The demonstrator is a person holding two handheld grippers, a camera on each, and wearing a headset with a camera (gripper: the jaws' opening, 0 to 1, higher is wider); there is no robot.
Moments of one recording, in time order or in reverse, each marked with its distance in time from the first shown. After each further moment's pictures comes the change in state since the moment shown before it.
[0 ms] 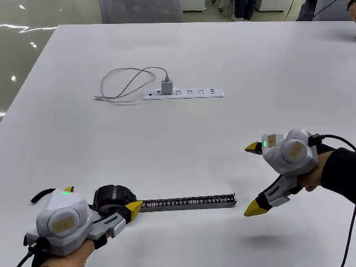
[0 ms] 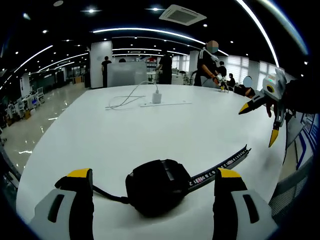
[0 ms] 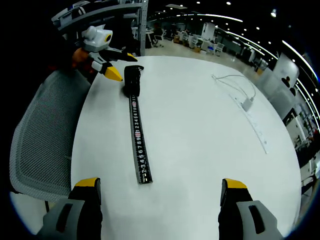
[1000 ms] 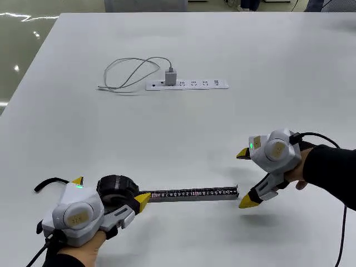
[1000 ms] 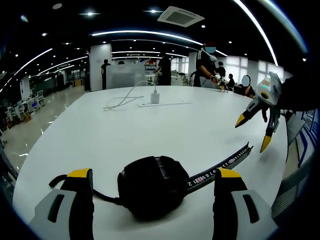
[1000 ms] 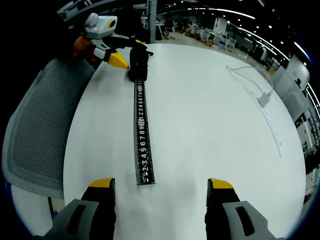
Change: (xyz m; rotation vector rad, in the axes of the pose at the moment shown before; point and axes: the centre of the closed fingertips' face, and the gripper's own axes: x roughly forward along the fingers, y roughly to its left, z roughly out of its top) left arm 0.009 -0.008 -0.007 0.016 -0.025 0.004; right arm 0.035 0.009 -0.017 -0.048 0.066 0.078
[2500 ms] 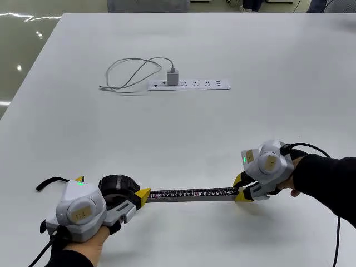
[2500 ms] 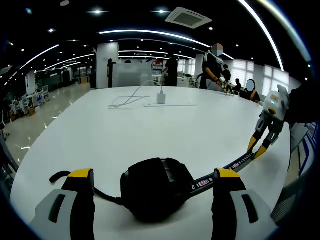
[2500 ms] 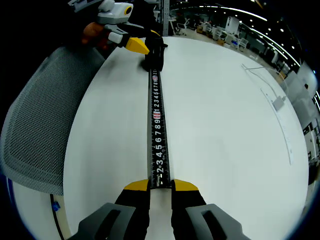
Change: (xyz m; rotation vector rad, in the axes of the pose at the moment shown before) left arm 0.003 0.007 0.000 -0.051 -0.003 0.041; right arm 0.020 0.020 -0.005 -0.065 0.043 0.067
